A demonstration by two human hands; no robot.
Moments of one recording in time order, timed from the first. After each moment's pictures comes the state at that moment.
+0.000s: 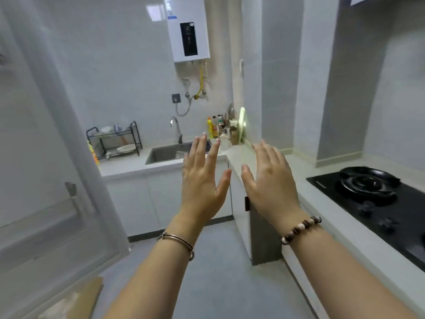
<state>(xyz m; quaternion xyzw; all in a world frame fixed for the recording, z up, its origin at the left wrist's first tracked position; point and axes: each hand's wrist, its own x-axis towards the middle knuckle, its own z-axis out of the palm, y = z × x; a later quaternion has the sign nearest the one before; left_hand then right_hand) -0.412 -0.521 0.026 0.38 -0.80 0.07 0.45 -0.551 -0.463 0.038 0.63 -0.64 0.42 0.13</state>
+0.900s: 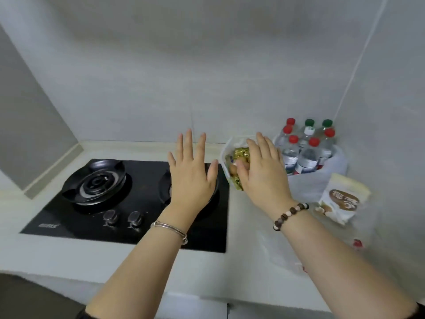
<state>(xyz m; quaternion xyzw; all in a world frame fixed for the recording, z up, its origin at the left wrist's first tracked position) -1.006 -0.419 -0.065 -0.03 -0.95 -0.18 0.25 -1.010 -0.259 -0.055 0.11 -0.95 0.20 0.21</state>
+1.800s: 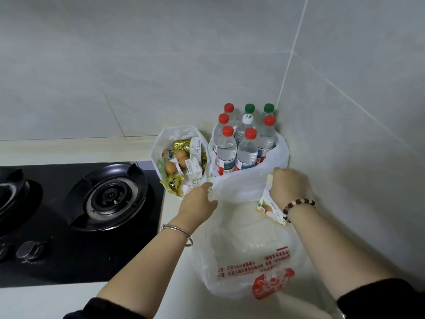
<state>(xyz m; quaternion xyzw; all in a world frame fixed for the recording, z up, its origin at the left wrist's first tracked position) -1.114 -0.234 -0.186 -0.04 -0.95 -0.28 -0.10 -1.114 -0.022 -0.149 -0.11 -0.99 -0.04 -0.01</state>
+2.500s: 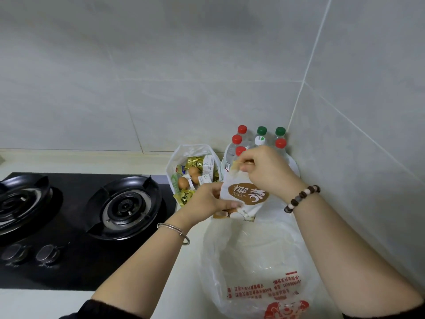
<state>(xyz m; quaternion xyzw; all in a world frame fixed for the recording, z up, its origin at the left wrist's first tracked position) -1.119 -0.252 -0.130 -0.11 -0.76 -0.61 -0.17 -1.121 -0.089 -0.040 0.14 -0.95 0.26 0.07</state>
